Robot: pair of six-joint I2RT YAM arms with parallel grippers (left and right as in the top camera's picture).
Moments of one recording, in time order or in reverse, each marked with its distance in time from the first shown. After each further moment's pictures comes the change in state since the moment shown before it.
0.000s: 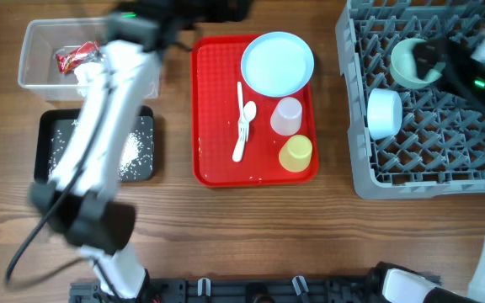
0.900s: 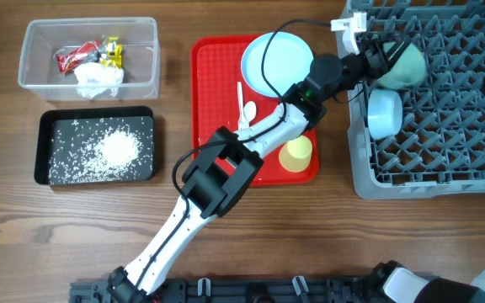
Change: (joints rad) left arm -0.526 0.701 -0.014 1.590 -0.014 -0.846; right arm -0.360 -0.004 0.000 -0.171 0.139 0.149
